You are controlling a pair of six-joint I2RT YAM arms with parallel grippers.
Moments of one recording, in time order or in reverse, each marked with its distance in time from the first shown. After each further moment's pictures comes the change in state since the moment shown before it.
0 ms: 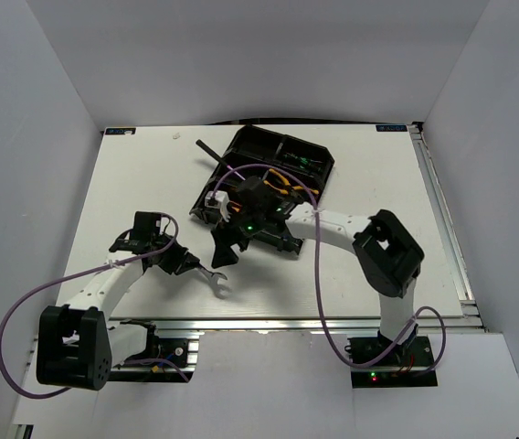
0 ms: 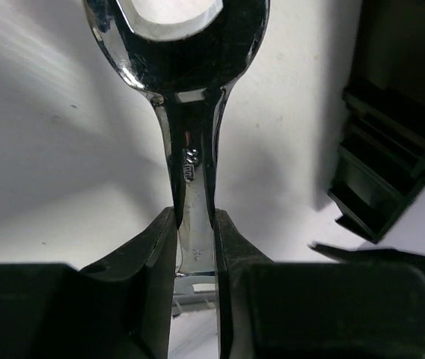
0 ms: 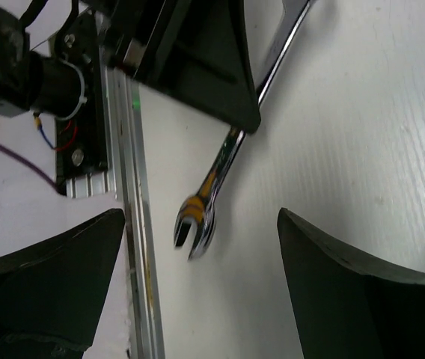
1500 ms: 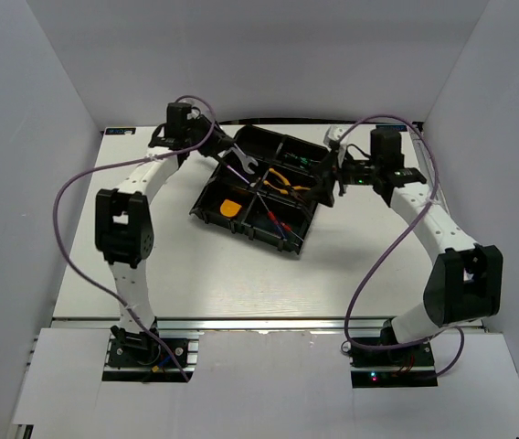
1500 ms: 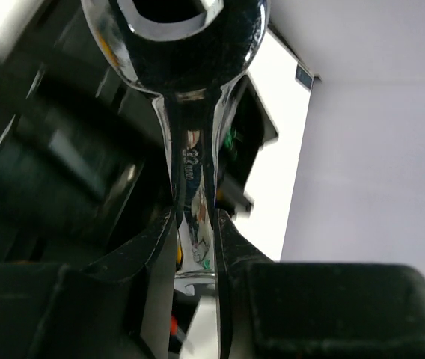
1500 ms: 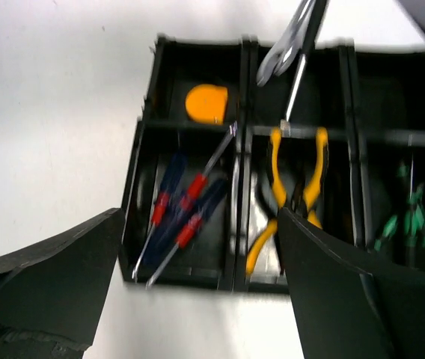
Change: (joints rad) left arm -0.079 0.828 1.069 0.292 0.124 0.098; right arm -0.638 -0.389 -0.101 -0.099 -0.217 -0.503
